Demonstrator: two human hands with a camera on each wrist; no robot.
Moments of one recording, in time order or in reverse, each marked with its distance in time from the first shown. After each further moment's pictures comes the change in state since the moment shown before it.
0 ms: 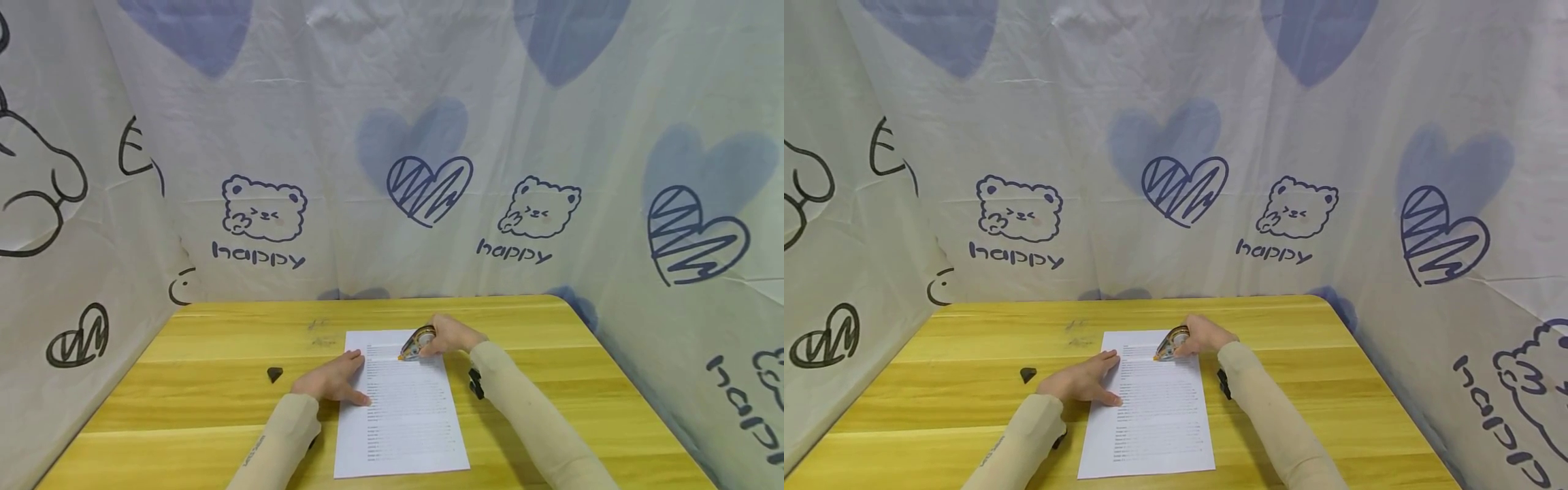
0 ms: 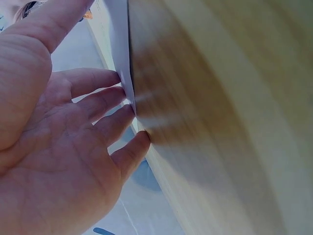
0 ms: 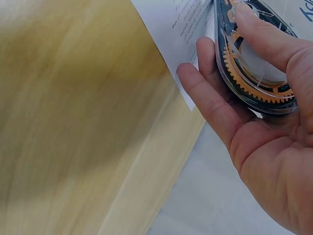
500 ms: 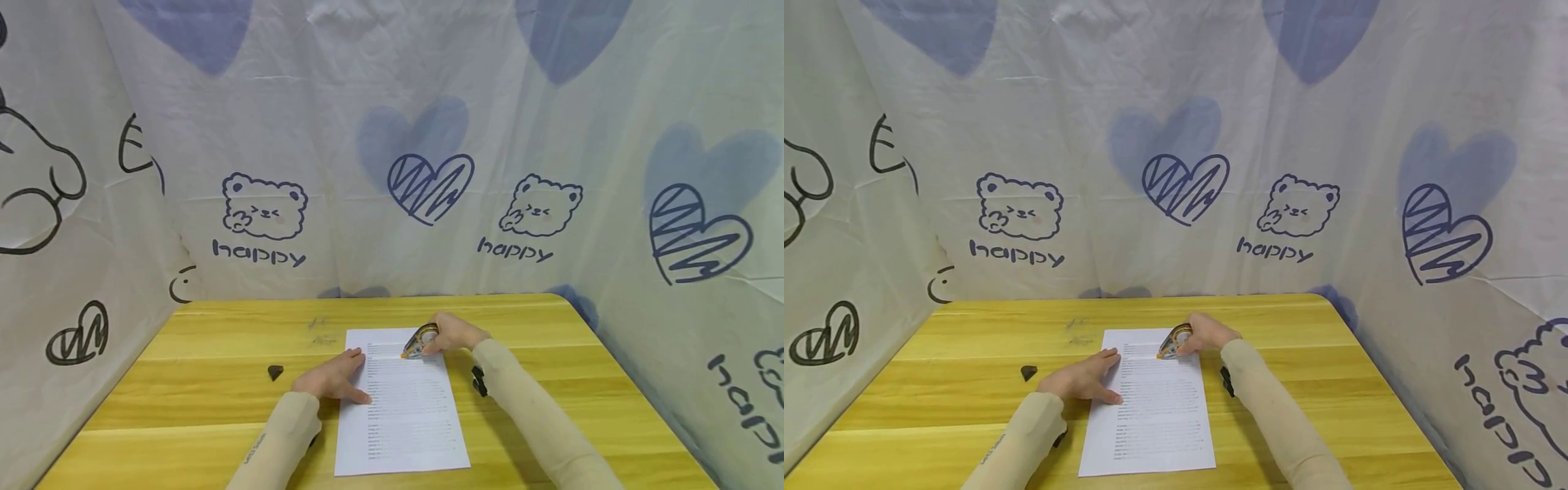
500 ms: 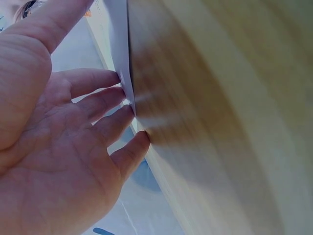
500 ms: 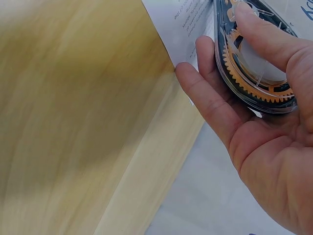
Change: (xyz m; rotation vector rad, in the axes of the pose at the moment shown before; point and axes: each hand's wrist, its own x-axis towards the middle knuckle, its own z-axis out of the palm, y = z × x) left_hand 0.000 0.000 0.002 -0.001 0.011 0.002; right_hand -0.001 0.005 -0.002 0.013 -0.018 -0.008
